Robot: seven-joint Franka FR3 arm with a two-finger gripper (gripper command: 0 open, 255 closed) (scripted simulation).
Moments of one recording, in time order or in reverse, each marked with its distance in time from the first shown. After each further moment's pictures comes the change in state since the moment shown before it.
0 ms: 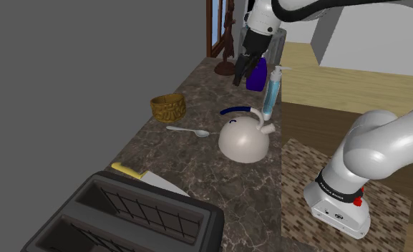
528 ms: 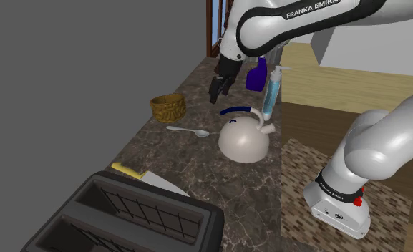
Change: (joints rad) arm 0.036 0.224 0.080 -0.007 0.030 0.250 0.029
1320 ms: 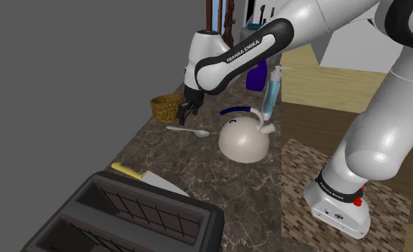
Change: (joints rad) arm 0.039 0.443 0.094 0.179 -0.069 0.289 0.090
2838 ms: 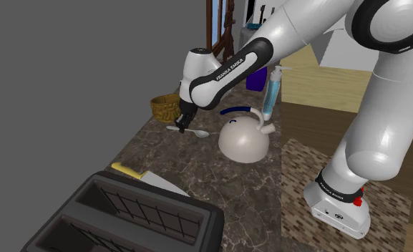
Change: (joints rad) arm 0.017 0.143 0.002 0.029 -0.041 0.115 0.028
